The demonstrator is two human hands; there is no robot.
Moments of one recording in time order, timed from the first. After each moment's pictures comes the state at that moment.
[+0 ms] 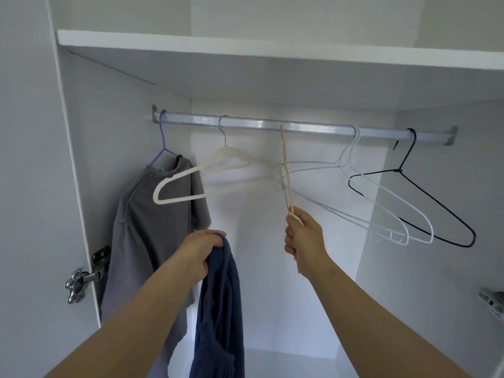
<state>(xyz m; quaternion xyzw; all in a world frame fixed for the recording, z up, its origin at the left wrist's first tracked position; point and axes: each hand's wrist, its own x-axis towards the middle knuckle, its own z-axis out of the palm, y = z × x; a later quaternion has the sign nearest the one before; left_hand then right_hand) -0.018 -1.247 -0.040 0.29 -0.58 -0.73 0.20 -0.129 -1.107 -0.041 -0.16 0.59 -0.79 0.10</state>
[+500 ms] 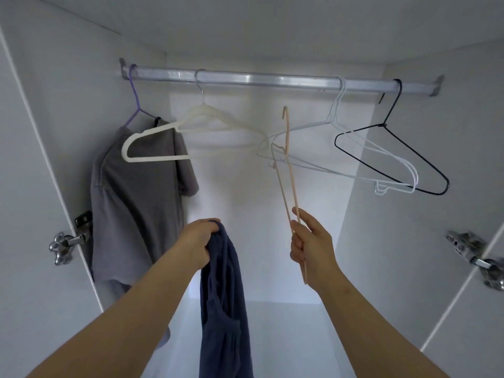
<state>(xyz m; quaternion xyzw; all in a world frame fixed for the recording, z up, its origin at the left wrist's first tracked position) -0.025 -1.222 -0.091 0.36 -0.52 -0.75 0.16 -0.087 -1.040 -0.101 -0.11 0.56 -0.81 0.13</state>
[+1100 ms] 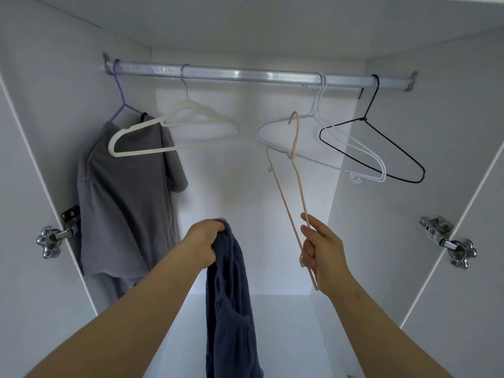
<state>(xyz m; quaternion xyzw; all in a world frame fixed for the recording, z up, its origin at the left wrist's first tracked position) -0.026 -1.189 -0.098 0.35 -0.54 -0.76 0.10 -0.078 -0.991 -0.113 -0.08 0.59 -0.80 0.09</state>
